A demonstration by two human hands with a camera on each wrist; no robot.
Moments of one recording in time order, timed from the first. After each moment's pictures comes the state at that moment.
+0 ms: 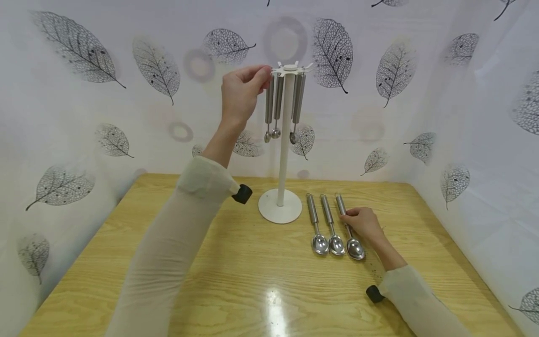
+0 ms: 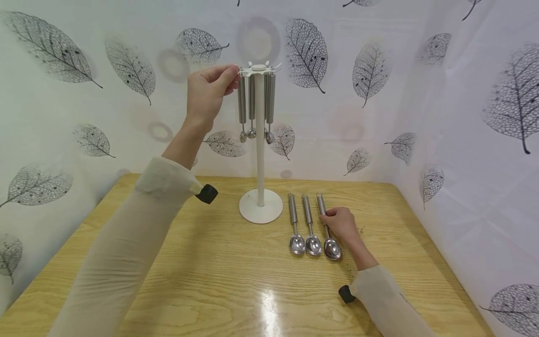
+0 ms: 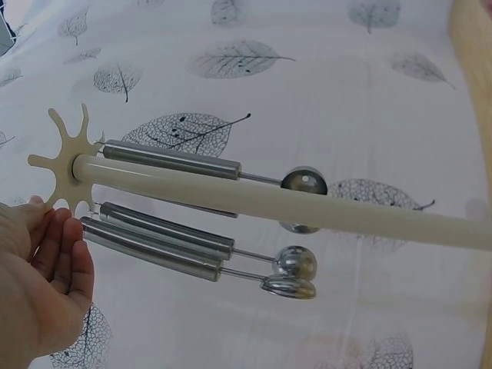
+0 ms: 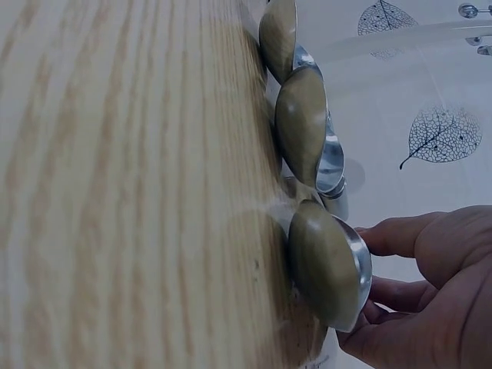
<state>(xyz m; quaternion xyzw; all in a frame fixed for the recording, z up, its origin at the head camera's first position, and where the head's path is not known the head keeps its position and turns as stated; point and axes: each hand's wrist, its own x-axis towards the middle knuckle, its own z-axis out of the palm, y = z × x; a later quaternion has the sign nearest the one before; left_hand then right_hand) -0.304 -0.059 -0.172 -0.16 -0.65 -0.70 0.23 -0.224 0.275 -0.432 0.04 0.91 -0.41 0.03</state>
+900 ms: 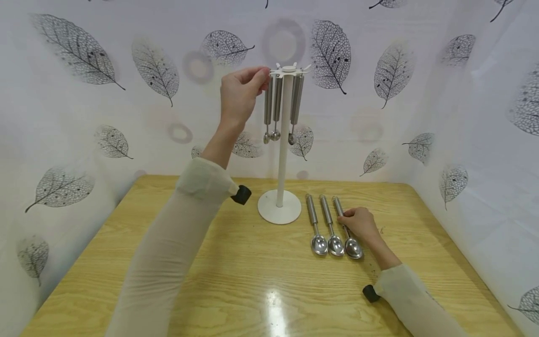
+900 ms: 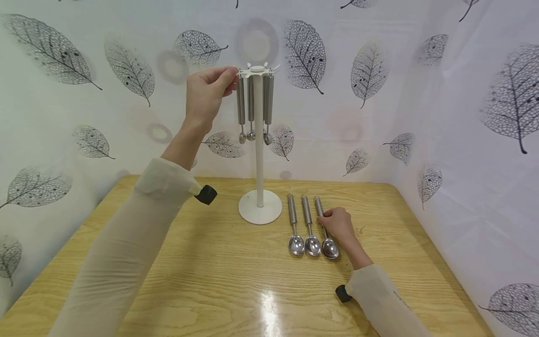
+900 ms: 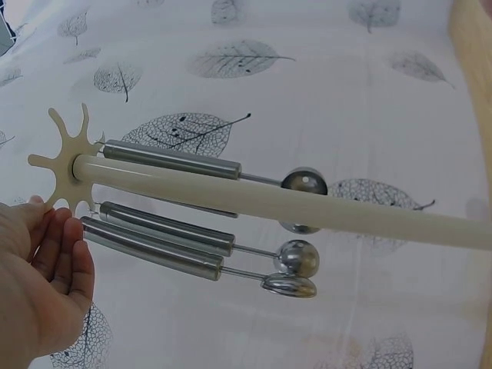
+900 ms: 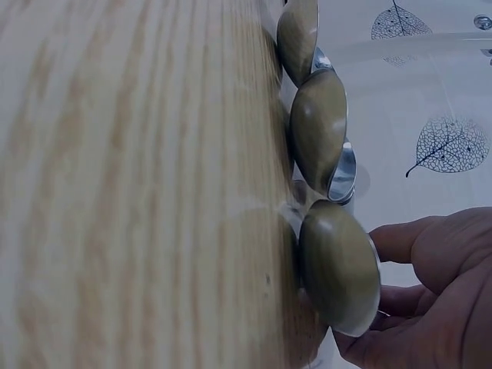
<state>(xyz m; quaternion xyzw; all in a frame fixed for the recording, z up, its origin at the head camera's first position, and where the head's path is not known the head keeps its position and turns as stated) -0.302 -0.059 -0.170 -0.15 -0.65 -0.71 0.23 -0.226 0.270 -0.435 0.03 0.92 -0.38 0.01</state>
